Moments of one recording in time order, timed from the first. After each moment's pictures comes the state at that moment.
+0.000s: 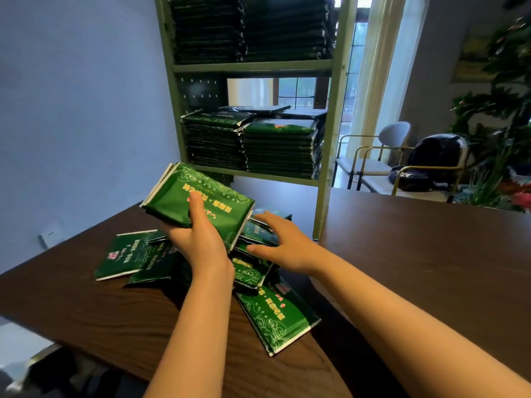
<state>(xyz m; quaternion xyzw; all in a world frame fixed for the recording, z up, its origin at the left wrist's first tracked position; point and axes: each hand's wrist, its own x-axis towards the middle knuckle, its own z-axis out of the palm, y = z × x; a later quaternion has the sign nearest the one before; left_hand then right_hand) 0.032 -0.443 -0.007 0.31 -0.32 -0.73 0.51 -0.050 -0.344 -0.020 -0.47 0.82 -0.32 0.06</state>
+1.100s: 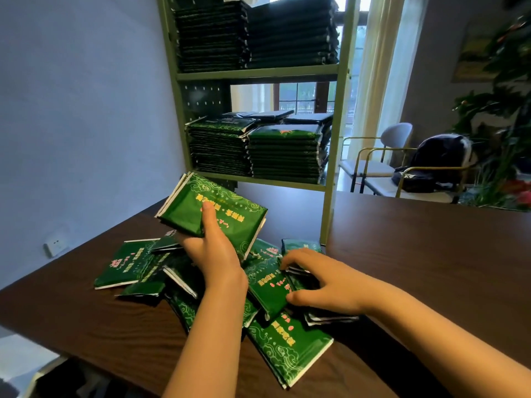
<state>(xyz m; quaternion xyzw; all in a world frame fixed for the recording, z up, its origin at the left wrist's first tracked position) 0.032 -0.434 -0.006 0.32 -0.33 -0.75 0.47 -0.039 -0.283 -0.025 -0.51 0.82 -0.21 0.12</state>
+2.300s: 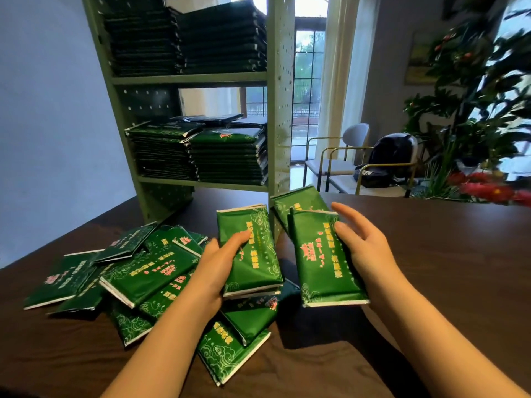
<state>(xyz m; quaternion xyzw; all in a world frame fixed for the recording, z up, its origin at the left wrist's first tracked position) 0.021 -0.394 -0.028 0.21 -0.61 -0.75 0.15 -0.045 -0.195 -0.004 -0.16 0.66 -0.73 0.00</state>
